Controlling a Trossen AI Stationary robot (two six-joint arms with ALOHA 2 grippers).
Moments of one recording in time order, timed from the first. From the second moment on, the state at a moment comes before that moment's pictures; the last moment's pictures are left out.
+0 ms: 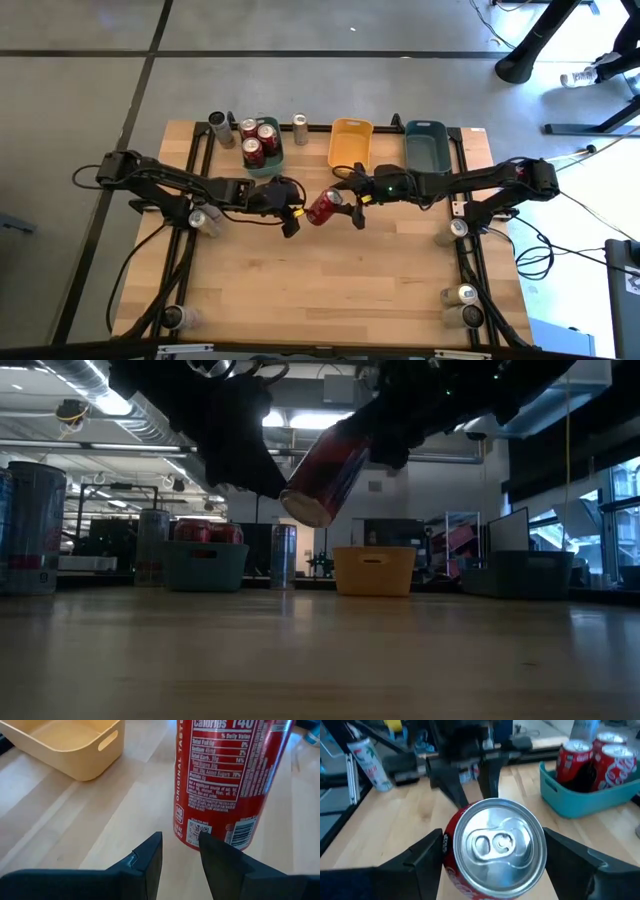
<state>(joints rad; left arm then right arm) -0.07 1.39 0.80 -0.10 -0.28 -0.36 -0.06 1.44 0.82 0.32 -0.06 0.09</state>
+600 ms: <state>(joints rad) -0.05 1.19 0.80 -0.37 -0.33 -0.40 -0.06 1.49 0.82 0.47 0.14 -0.03</state>
